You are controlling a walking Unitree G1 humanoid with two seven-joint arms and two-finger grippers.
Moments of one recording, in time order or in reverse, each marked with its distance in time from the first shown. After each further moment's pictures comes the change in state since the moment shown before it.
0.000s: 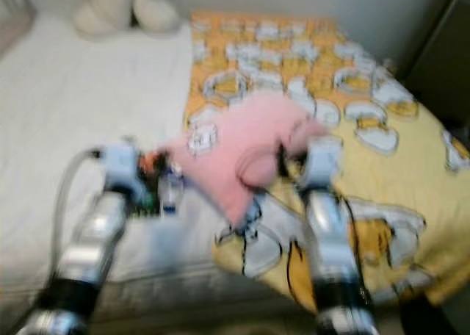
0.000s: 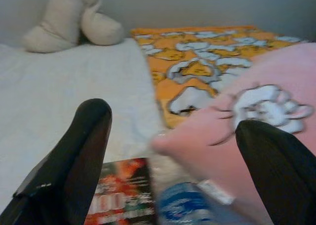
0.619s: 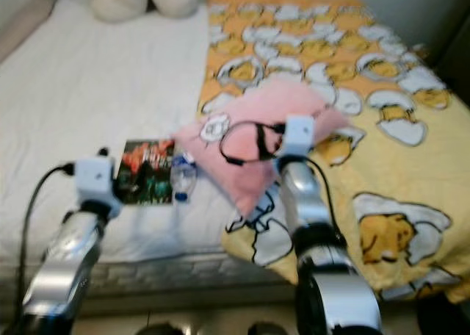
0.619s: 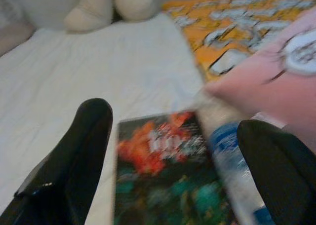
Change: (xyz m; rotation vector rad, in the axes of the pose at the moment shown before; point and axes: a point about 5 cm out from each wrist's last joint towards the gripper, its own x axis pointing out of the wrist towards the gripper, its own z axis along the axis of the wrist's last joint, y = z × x) left arm -0.044 0.024 0.002 0.070 0.026 0.038; right arm 0.051 0.032 -0.006 0.075 0.155 0.038
